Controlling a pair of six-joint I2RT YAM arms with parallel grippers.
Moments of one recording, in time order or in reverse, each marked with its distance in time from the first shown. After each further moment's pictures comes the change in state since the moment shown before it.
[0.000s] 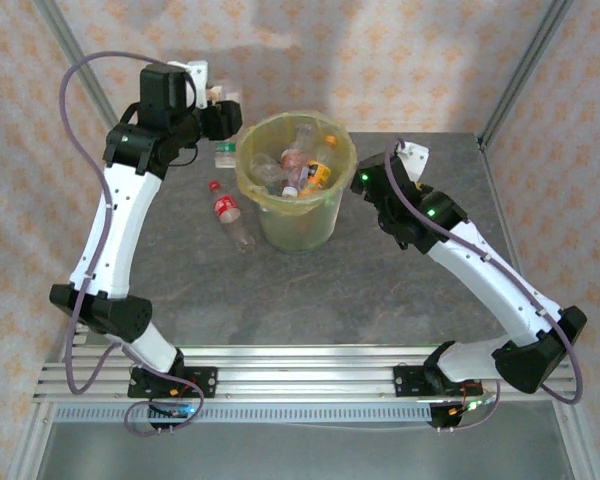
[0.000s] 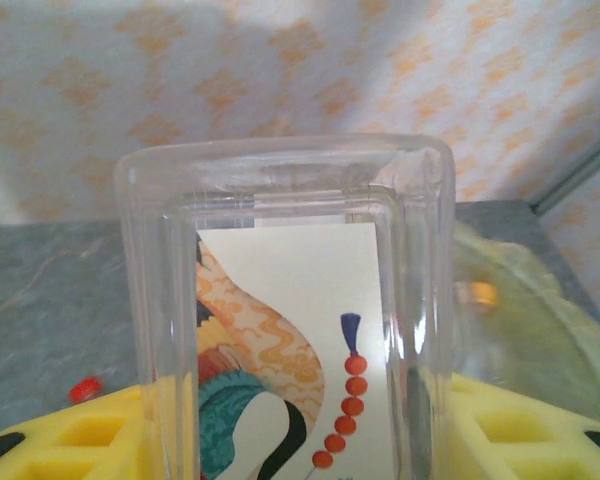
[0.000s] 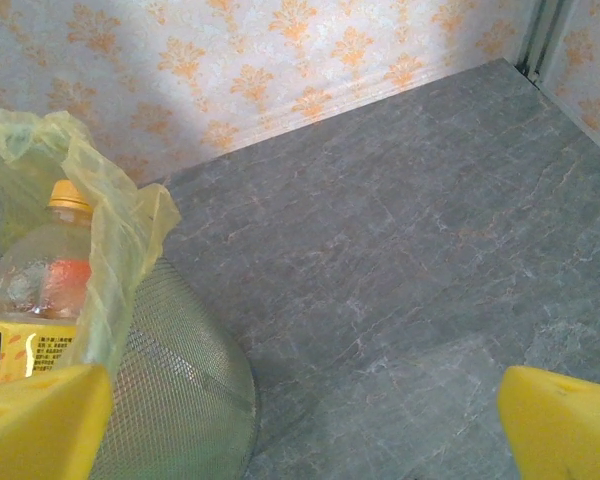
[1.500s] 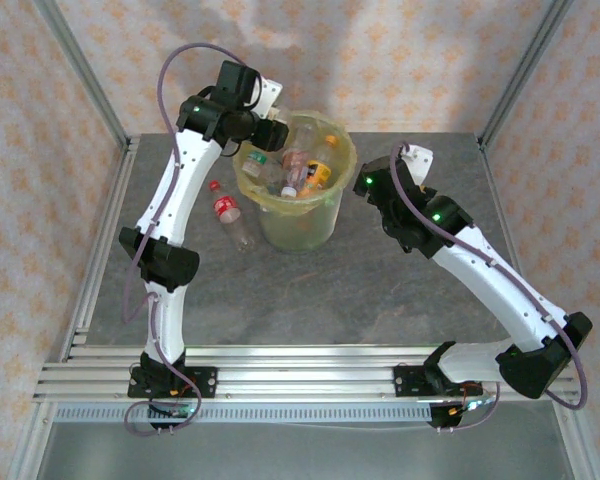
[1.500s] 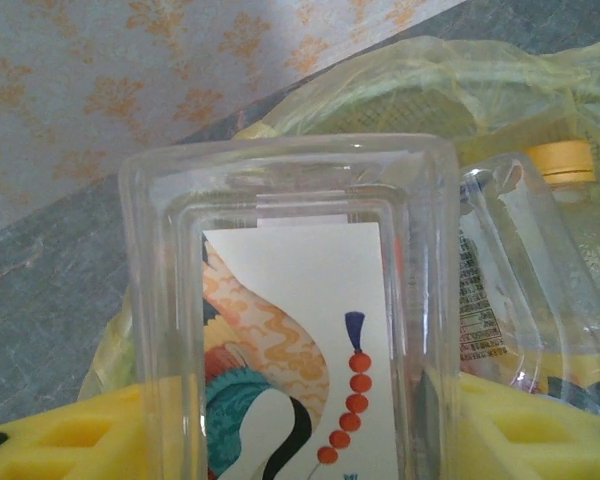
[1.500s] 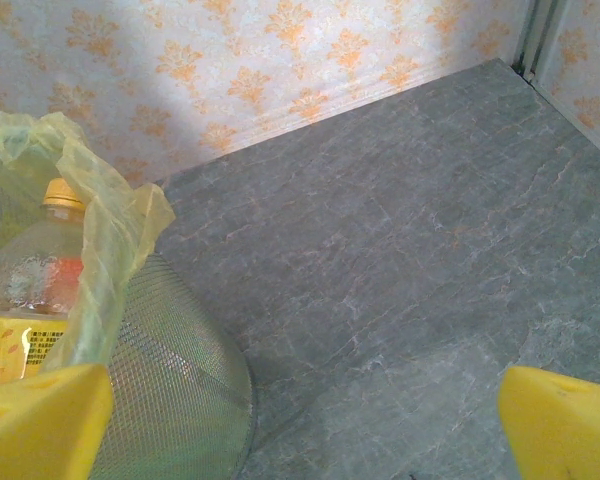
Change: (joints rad) left arm -0.119 0.457 0.448 -0.298 -0.041 0.330; right arm 0.000 -0.031 -0.022 0.000 0.000 0.003
